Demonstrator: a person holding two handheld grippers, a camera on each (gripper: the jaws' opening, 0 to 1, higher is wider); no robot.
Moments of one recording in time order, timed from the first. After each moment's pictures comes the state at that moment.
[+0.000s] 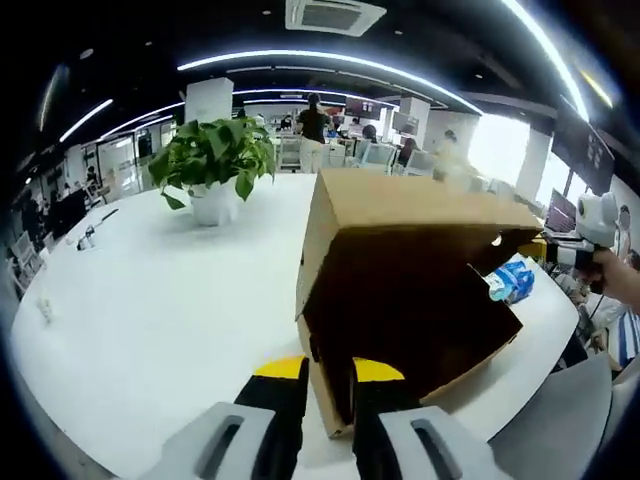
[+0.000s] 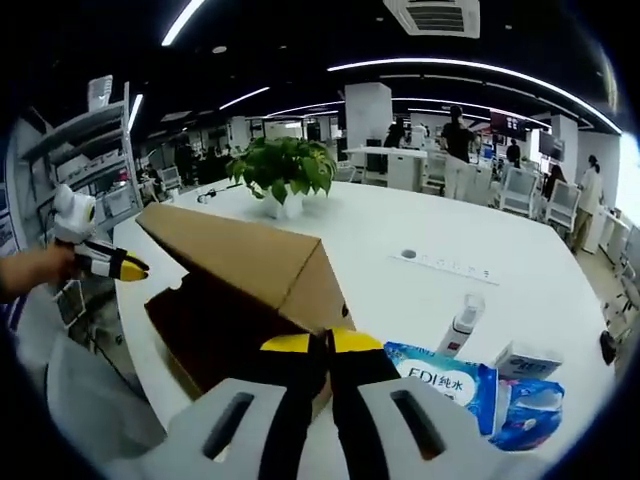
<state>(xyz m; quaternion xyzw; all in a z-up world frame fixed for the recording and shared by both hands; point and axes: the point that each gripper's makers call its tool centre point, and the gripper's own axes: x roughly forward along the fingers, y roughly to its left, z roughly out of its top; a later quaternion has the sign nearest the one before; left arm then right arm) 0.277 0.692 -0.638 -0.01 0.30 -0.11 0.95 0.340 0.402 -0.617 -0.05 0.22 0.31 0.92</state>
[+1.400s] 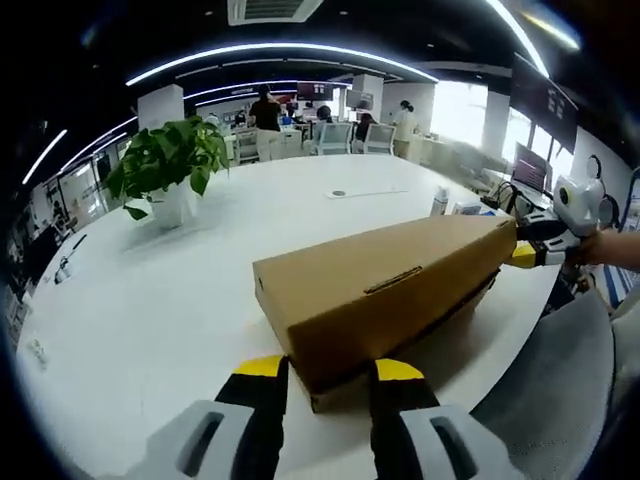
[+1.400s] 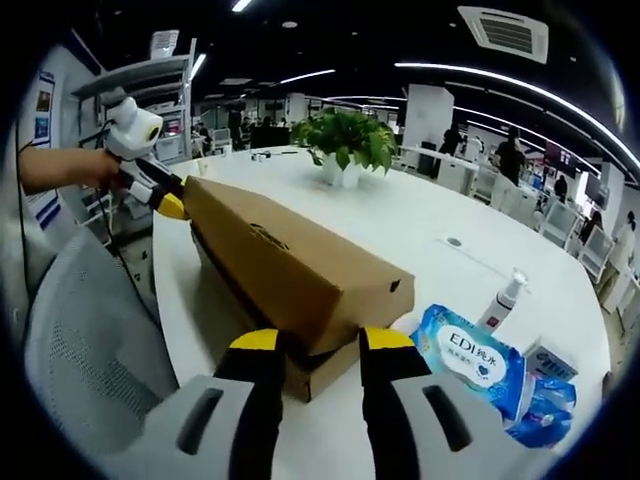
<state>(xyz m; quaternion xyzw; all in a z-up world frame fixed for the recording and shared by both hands) 0.248 0.666 -0.675 0.04 0.34 -0.19 0.92 0.275 0.414 -0.673 -0.14 0.22 0.41 0.87</state>
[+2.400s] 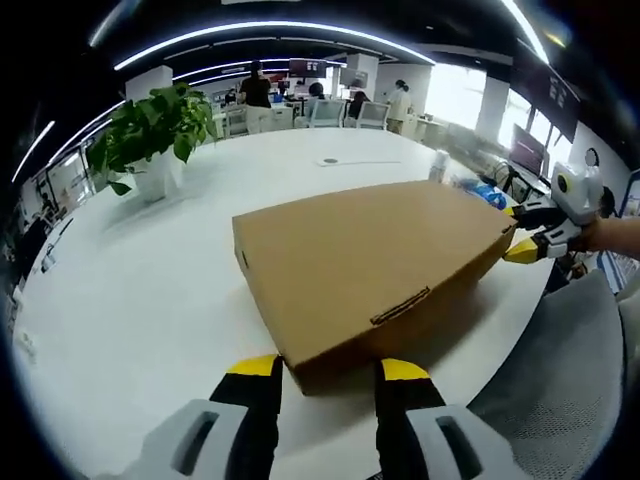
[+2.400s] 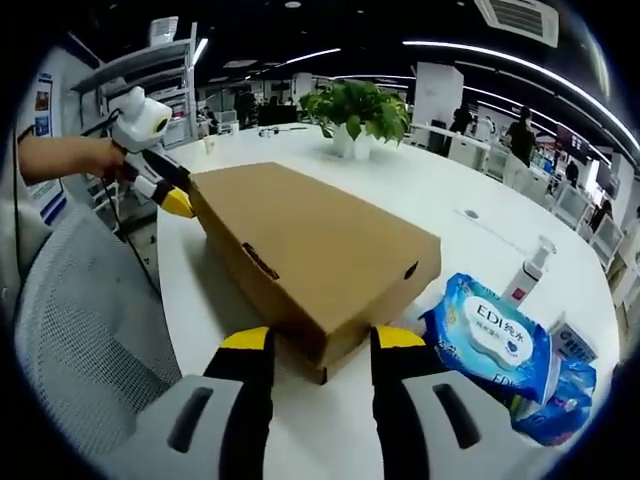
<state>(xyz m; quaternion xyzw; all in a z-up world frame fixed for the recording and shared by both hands) 0.243 0.661 -0.719 0.05 0.38 -0.21 0.90 0.268 0.419 -0.712 -0.14 0.27 0.42 0.86</state>
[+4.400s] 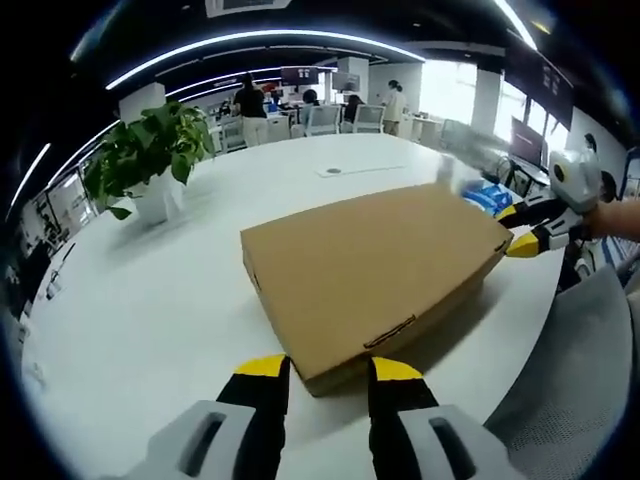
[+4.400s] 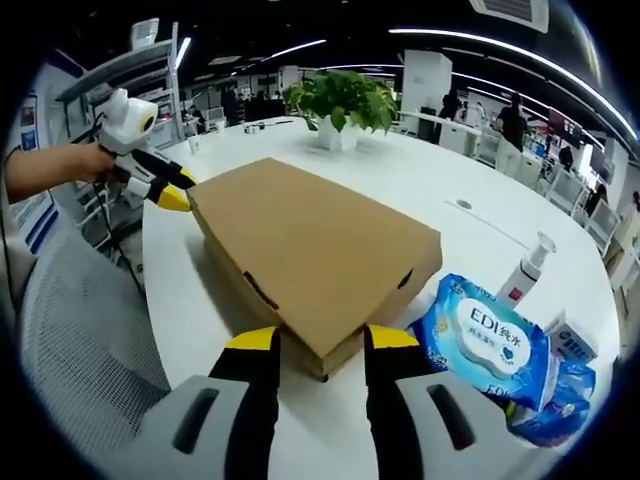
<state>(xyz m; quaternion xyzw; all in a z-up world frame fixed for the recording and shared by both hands) 0.280 0.671 -0.708 0.08 0.36 -0.21 0.91 0.295 0.421 -0.710 -0.13 0.29 0.40 0.86</state>
